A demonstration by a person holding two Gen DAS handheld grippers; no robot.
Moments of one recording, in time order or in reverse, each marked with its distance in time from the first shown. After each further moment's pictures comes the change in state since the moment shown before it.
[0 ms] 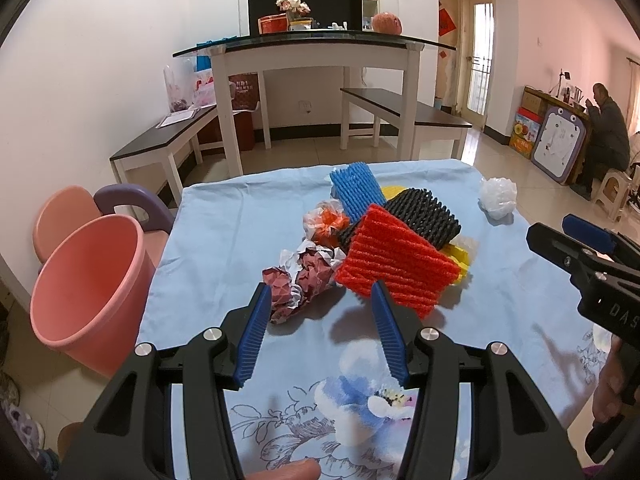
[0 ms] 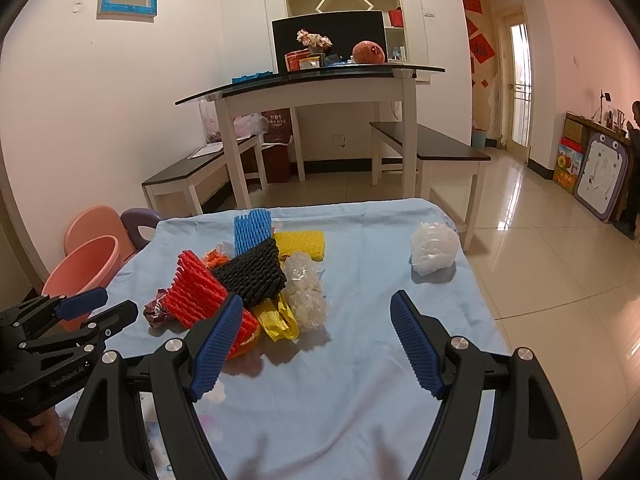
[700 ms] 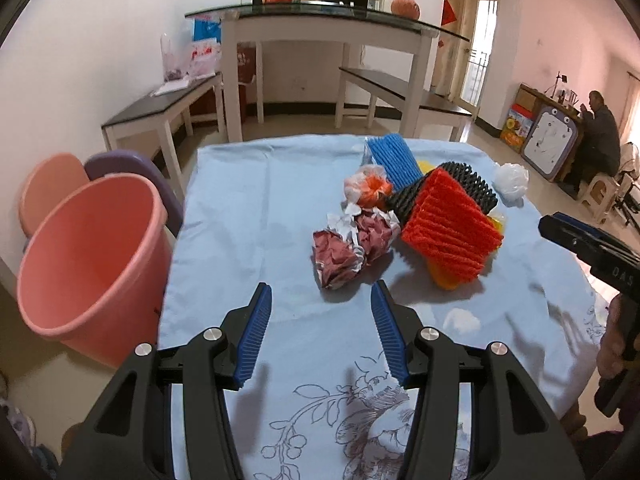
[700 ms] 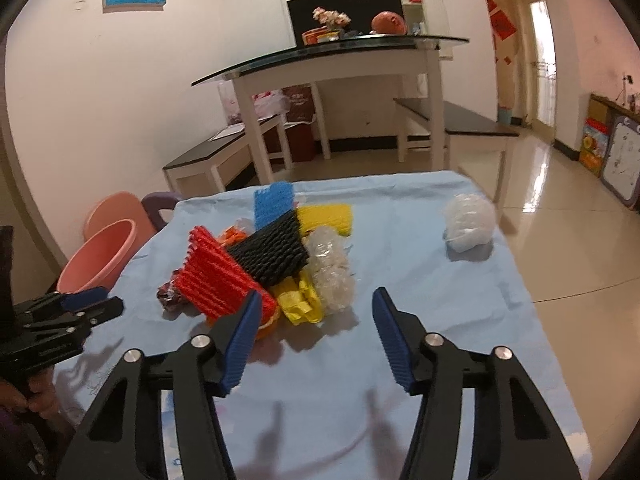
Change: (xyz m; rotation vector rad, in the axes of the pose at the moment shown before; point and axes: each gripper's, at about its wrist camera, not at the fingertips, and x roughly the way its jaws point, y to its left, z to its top) left arm 0.023 0.062 -0.016 -0.044 0.088 -0.085; right arm 0.034 0.002 -0.013 0.011 0.091 0.142
